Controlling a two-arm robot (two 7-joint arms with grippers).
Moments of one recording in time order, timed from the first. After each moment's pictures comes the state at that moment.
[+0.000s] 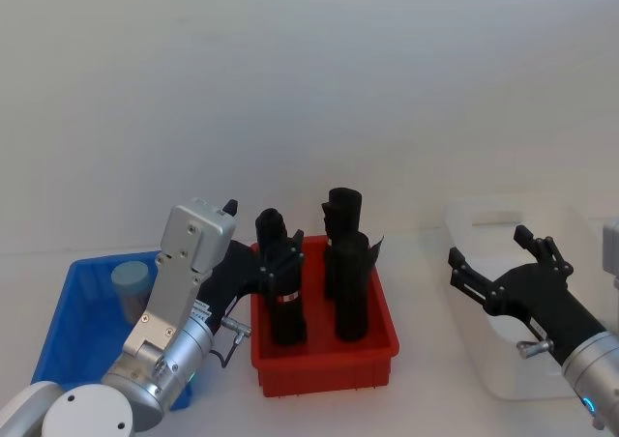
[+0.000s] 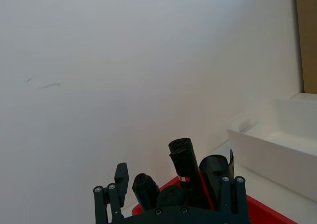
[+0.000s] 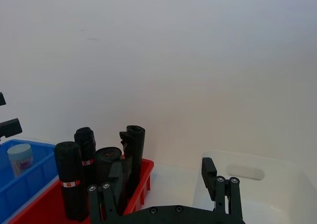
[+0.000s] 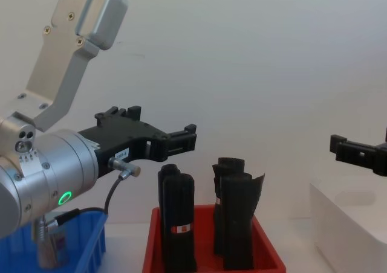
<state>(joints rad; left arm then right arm) -0.24 0.38 0.45 -1.63 -0.20 0.01 -0.01 -0.01 0.34 -0.23 -1.77 0.29 0.03 0.07</state>
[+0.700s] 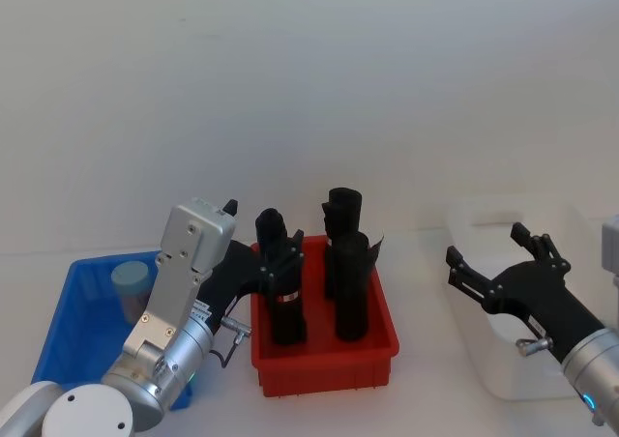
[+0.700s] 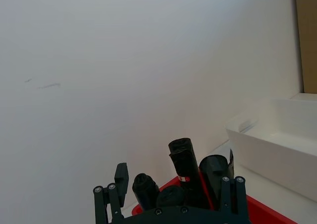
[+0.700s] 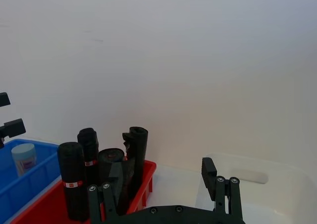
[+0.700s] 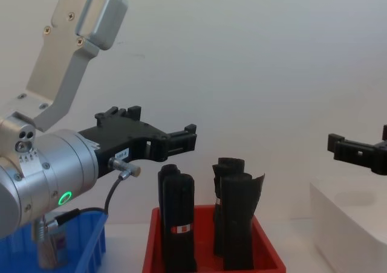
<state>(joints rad) -0.24 0.38 0.45 -1.63 -0.20 0.01 -0.01 -0.01 0.34 -0.22 -1.76 0.29 0.03 0.09</state>
